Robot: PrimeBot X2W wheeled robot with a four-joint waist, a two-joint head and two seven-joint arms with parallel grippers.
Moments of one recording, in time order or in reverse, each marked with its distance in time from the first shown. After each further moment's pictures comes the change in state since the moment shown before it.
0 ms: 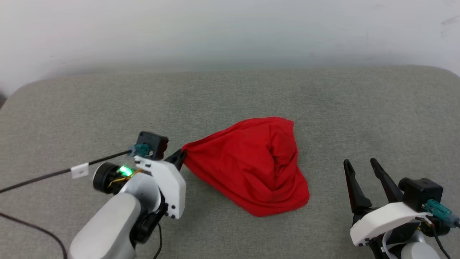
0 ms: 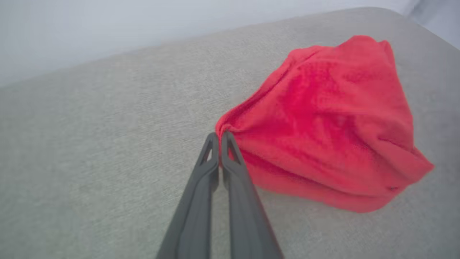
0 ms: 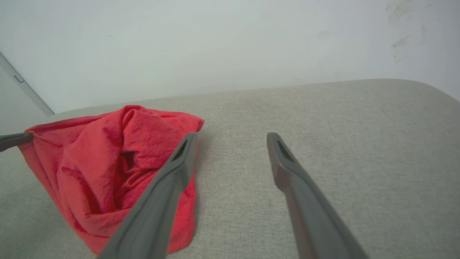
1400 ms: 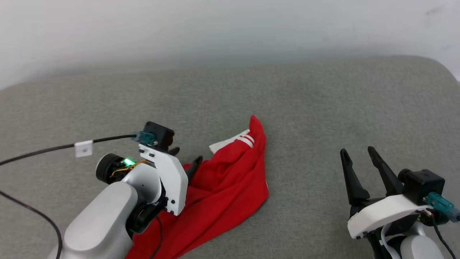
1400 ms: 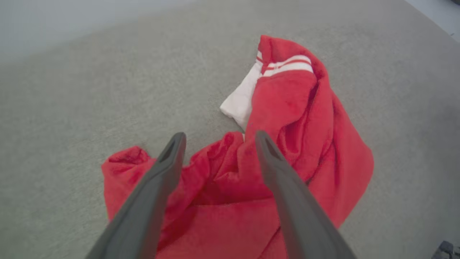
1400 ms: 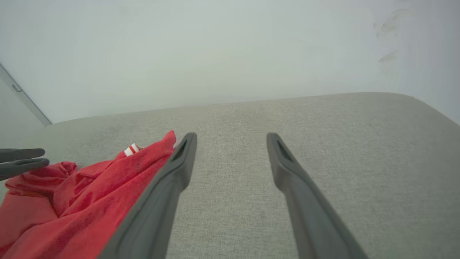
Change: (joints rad) left arm -0.008 0.055 -0.009 -0.098 -0.072 -0.031 0.128; right arm -0.009 0.003 0.020 -0.077 -0.002 0.000 0.026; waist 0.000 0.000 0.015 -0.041
